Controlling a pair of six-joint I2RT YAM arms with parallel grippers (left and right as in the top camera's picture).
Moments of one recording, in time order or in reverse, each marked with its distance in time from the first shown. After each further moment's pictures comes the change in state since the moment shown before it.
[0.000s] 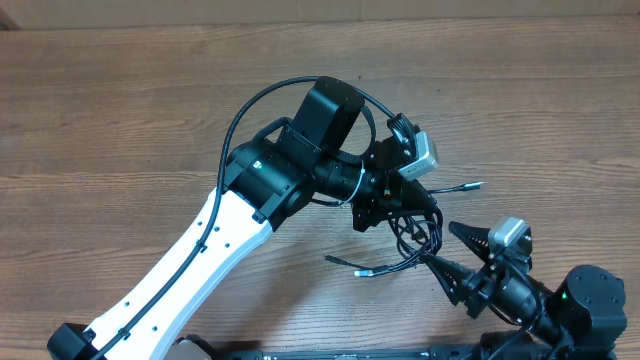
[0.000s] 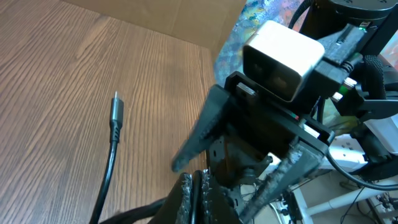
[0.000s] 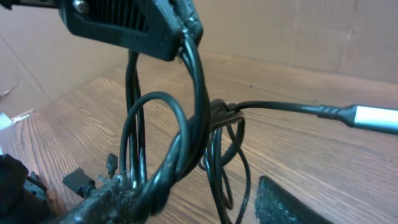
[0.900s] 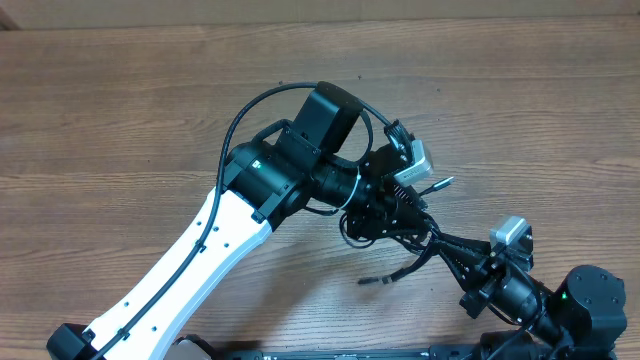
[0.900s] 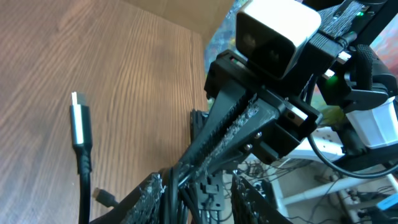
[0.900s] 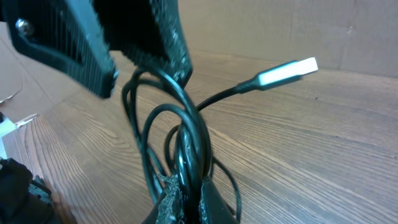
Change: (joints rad) left arm 0.000 0.000 0.001 -0.124 0.022 0.000; right arm 0.001 0.000 0.000 0.005 0.002 0.027
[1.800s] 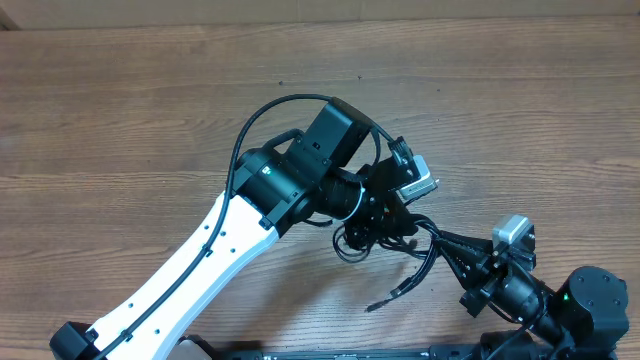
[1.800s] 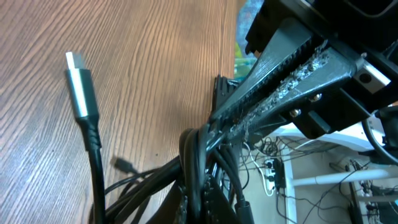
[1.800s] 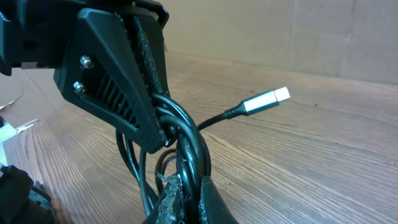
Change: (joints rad) left arm -0.046 0.002 0.001 -0.114 -0.193 0.000; right arm 0.000 0.000 0.000 0.031 -0.001 0.019
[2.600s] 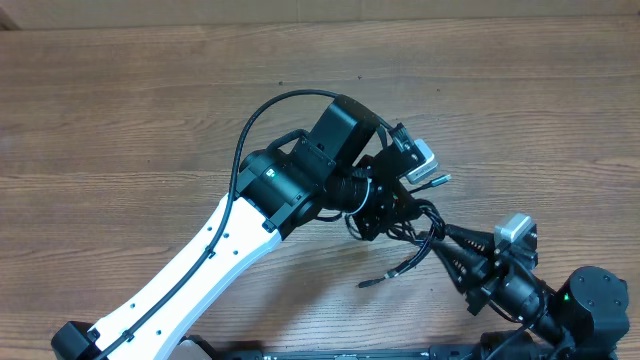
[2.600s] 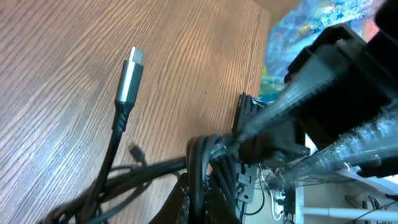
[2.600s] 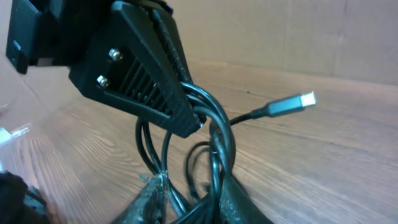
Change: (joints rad) left arm -0.016 0.002 0.000 0.099 -0.126 -0.171; right arm 0.000 0.000 0.000 0.004 0.013 0.002
